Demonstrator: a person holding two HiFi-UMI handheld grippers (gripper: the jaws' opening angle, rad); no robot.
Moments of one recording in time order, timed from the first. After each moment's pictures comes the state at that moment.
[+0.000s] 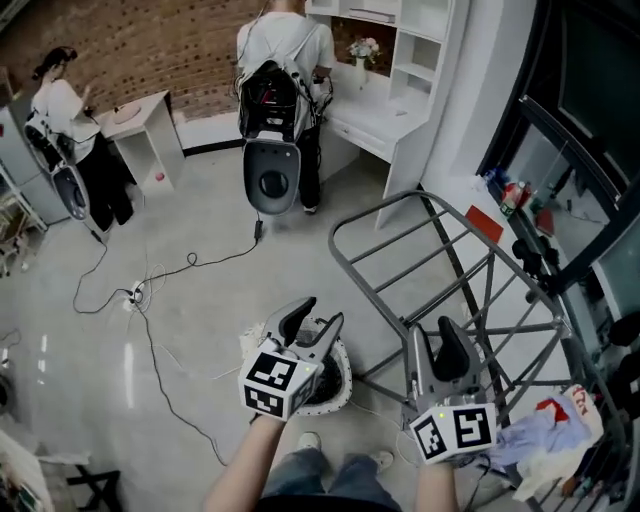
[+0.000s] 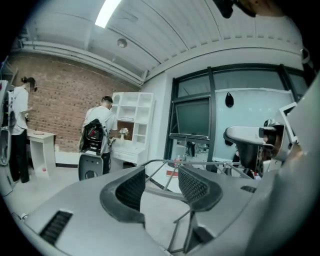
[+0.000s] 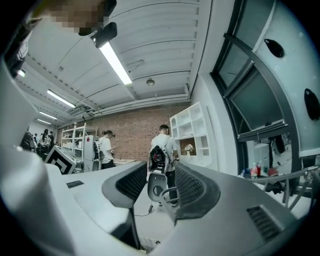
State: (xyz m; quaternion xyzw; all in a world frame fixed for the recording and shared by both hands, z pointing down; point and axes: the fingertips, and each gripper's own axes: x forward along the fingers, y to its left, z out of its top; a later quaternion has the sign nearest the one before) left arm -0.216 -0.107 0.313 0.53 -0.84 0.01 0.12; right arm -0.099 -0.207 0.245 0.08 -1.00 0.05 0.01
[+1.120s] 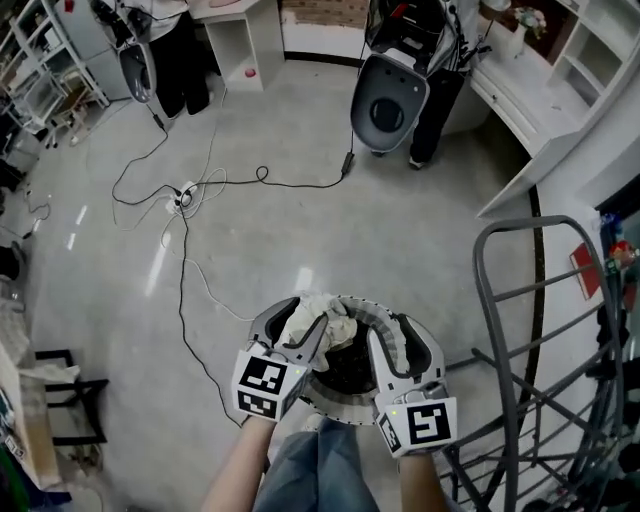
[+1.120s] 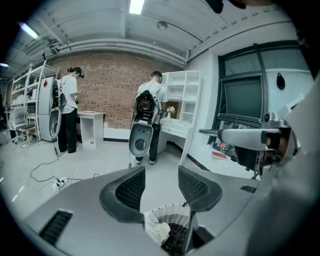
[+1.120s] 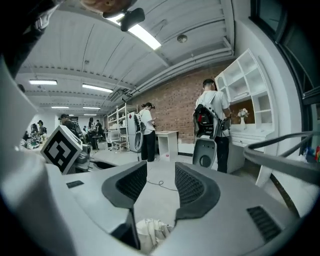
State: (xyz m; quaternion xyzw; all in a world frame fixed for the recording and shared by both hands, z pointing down) left arm -0.400 0.074 0.548 0.32 -0.91 0.01 0.24; right arm -0.359 -0.032 0.488 -0.18 -0.97 0.02 0.15
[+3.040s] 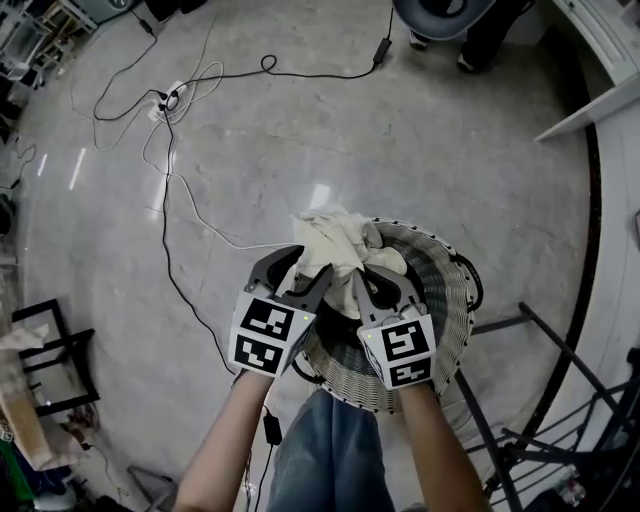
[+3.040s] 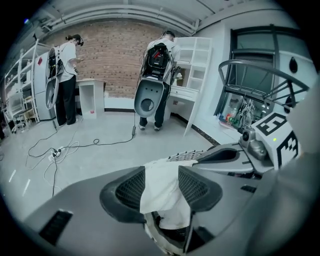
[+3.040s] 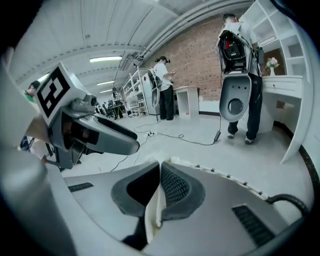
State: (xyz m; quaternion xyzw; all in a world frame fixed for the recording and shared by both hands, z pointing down) left arm -0.402 0.113 0.858 0.31 -0.87 0.04 0.38; right arm -0.382 0.051 0.871 -0.29 -0.90 -0.01 0.33
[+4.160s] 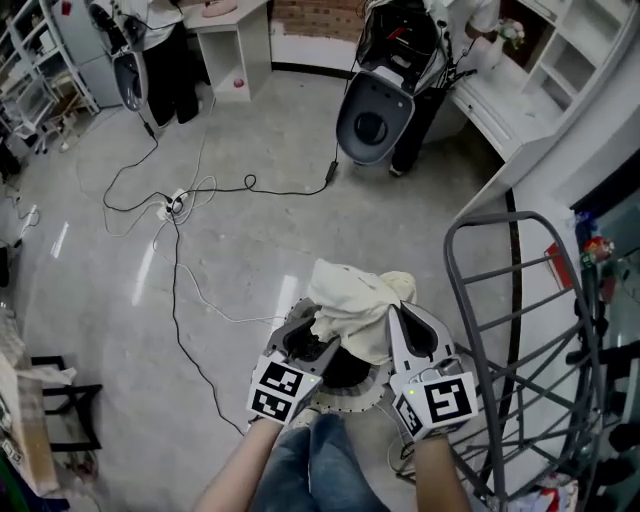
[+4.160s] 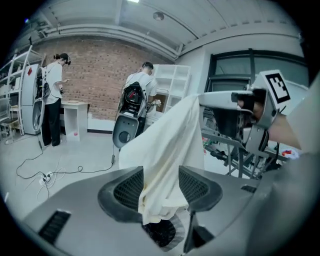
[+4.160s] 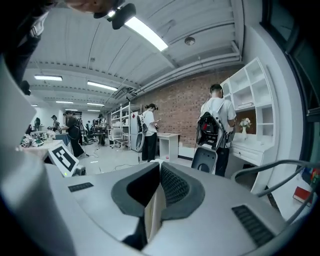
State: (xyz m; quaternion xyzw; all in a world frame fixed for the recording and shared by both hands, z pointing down) left arm -0.323 0.045 0.538 0.40 -0.87 0.00 0.29; right arm -0.340 -0.038 0.409 -0.19 -0.97 -0.01 0.15
